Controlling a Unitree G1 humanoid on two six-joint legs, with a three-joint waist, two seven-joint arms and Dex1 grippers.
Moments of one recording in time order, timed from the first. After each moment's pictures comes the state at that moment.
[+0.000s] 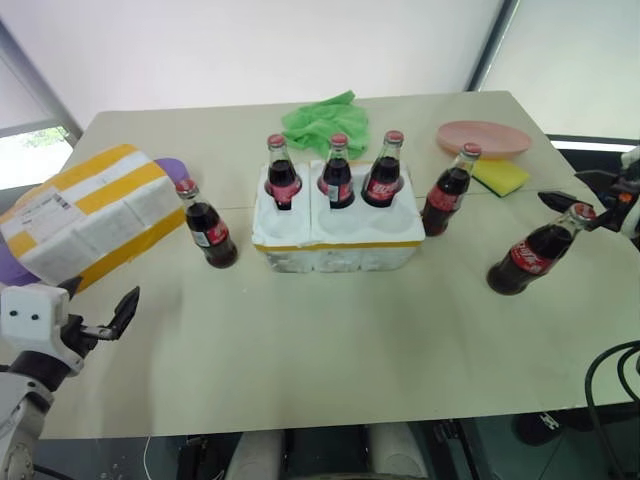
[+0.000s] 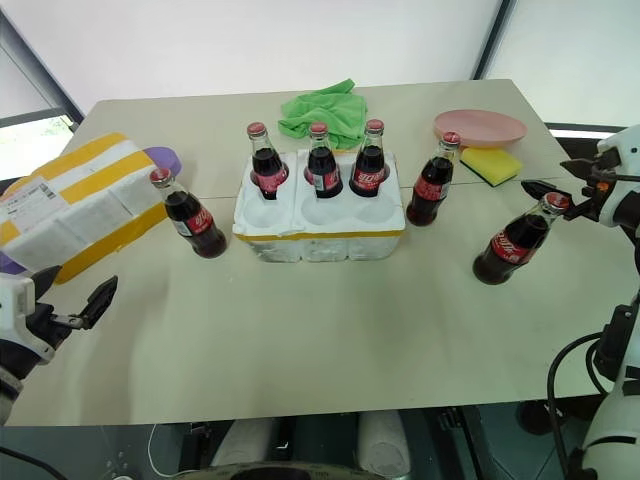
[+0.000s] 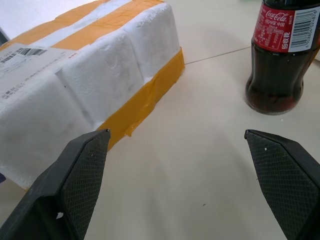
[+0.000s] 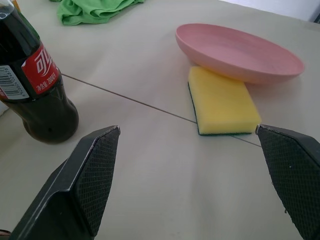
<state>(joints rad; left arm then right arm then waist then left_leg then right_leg) 0.38 0.51 0.64 -0.49 -0.45 0.37 -0.48 -0.95 -1.02 -0.22 1.25 0.12 -0.04 1.14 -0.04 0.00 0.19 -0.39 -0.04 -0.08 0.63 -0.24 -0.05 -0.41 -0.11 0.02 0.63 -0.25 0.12</state>
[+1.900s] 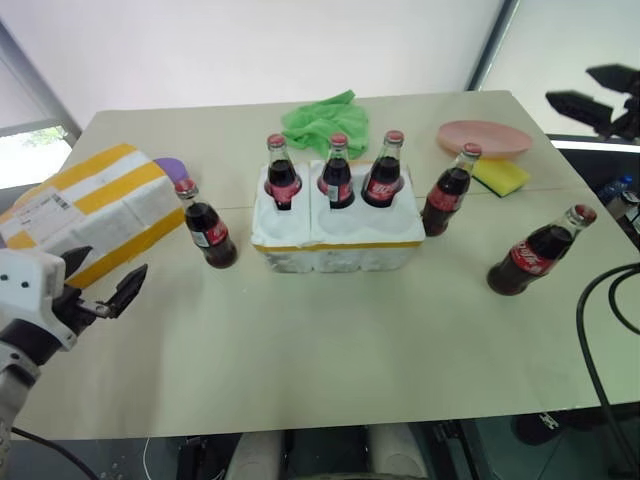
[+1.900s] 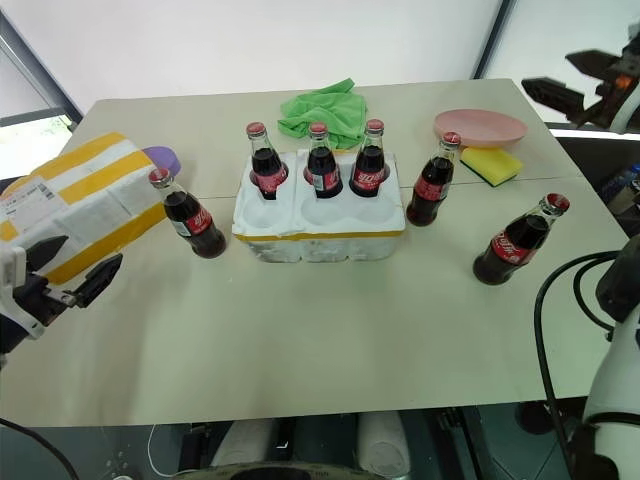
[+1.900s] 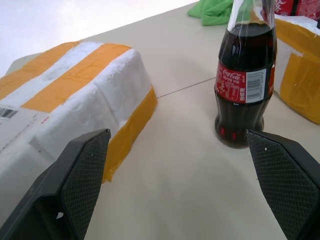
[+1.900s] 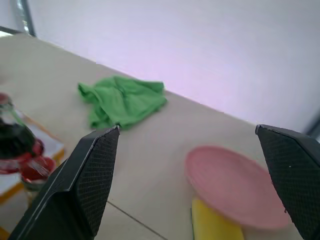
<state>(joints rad) 0.29 0.66 0.67 -0.54 -0.58 0.51 -0.53 -1.41 -0.99 -0.21 1.29 0.07 0.05 1.23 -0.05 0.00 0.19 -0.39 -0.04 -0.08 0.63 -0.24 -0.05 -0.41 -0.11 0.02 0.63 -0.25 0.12</state>
